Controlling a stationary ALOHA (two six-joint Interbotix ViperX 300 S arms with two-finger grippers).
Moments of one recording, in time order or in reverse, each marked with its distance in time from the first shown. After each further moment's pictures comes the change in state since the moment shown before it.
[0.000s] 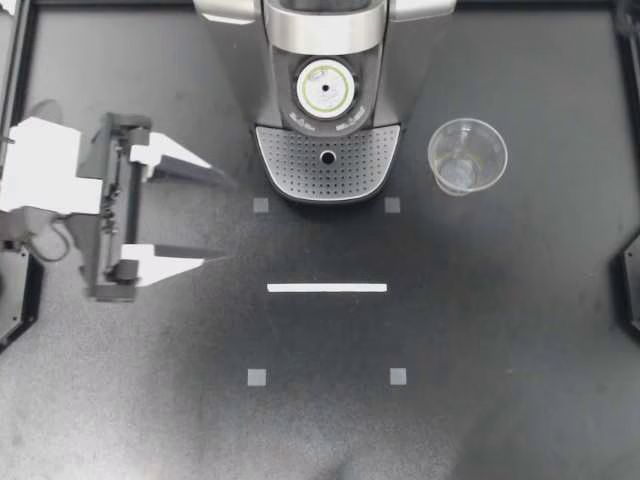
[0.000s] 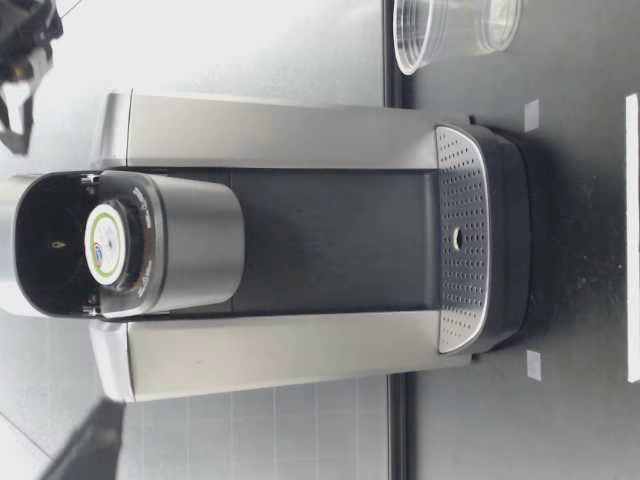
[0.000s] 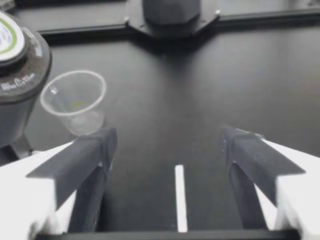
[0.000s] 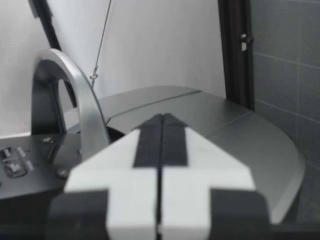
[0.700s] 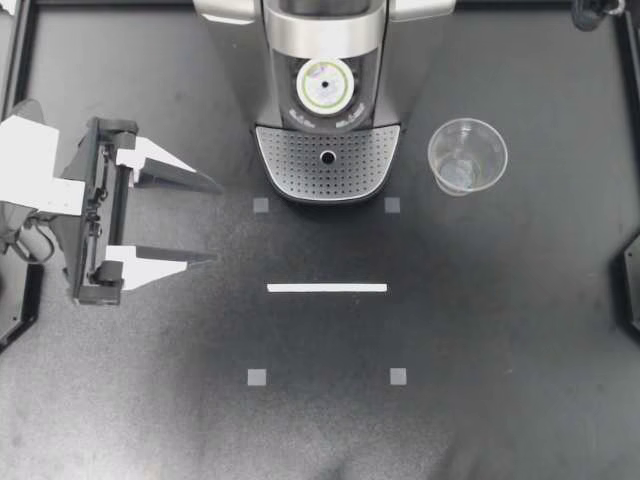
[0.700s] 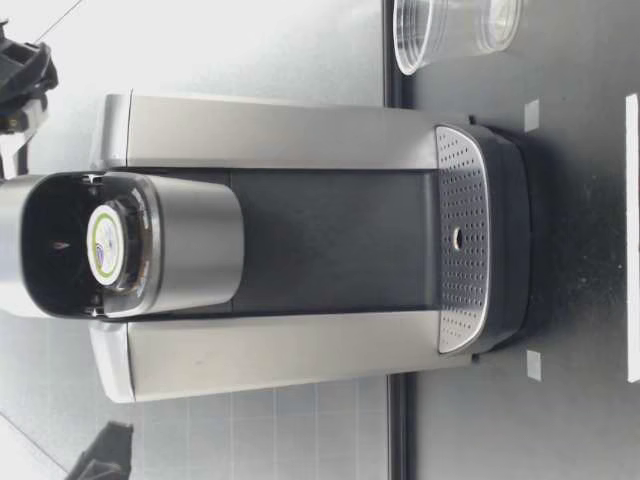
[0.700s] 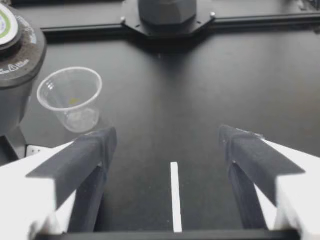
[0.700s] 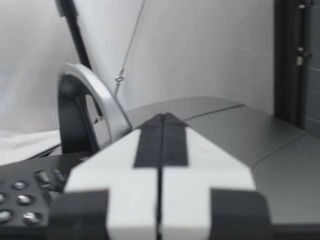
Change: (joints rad) left arm 0.003 -0.023 0.023 -0.011 -0.009 0.000; right arm 0.086 0.051 -0.072 -0.003 0.012 0.000
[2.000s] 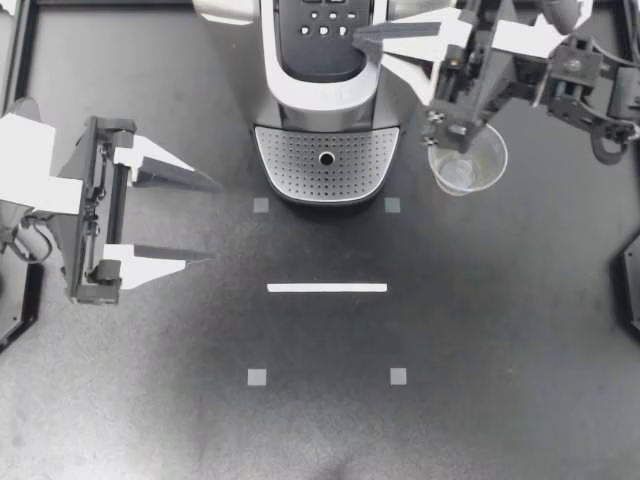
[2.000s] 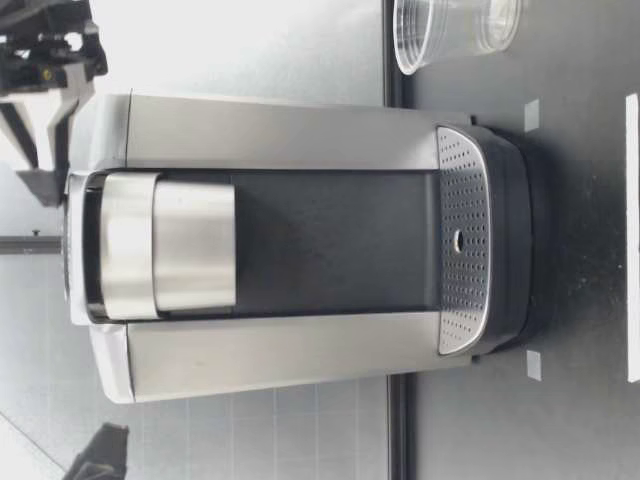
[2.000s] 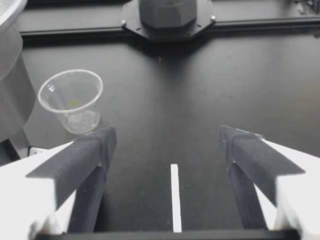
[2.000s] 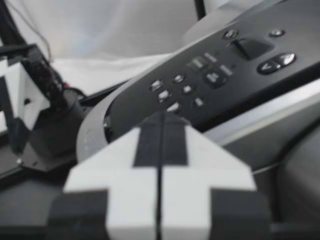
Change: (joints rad) left arm 0.002 -0.005 0.003 -0.005 0.000 0.000; right arm 0.229 -0.120 0.290 0.017 -0.058 0.078
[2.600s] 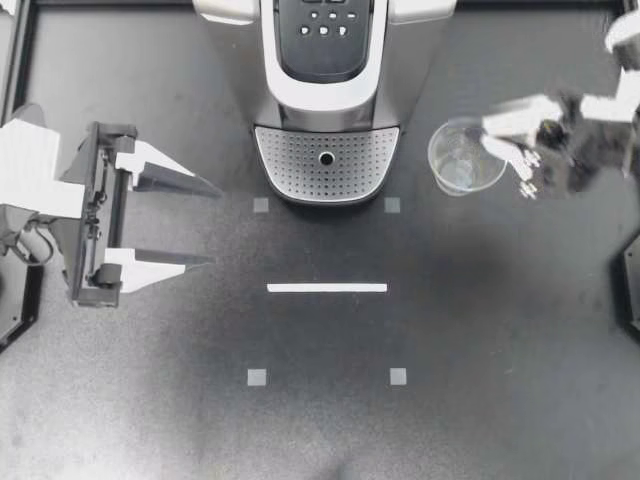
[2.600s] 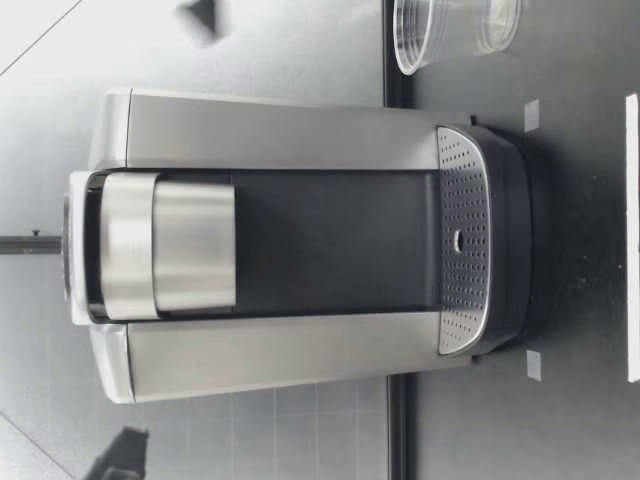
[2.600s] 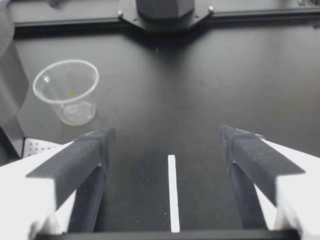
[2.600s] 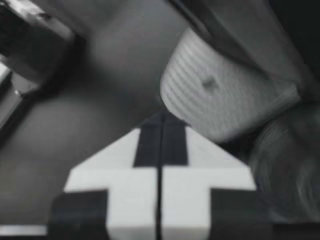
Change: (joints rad) left arm 0.000 0.003 0.020 0.000 -0.008 0.000; right arm -0.020 -0.296 0.431 0.114 0.189 0.367
